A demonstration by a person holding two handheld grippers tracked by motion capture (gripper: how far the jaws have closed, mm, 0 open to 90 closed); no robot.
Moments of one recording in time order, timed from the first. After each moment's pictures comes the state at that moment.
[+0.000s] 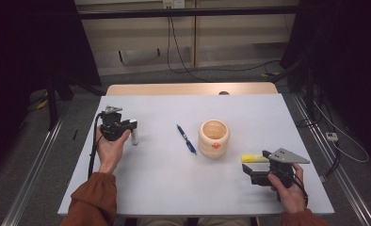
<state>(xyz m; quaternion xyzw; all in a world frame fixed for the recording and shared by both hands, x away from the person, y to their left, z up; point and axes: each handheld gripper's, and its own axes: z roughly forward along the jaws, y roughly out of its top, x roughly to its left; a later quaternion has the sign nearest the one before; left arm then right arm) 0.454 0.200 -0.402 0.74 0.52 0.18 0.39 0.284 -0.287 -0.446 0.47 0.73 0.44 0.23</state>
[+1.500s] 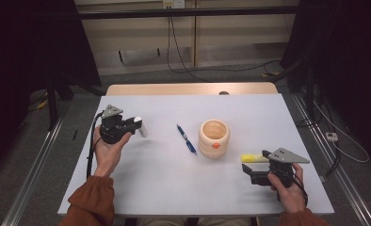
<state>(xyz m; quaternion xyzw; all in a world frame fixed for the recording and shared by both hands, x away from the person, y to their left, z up) 0.427 0.192 -0.377 0.76 0.42 0.18 0.46 0.285 -0.287 -0.446 0.47 0.73 0.44 0.23</state>
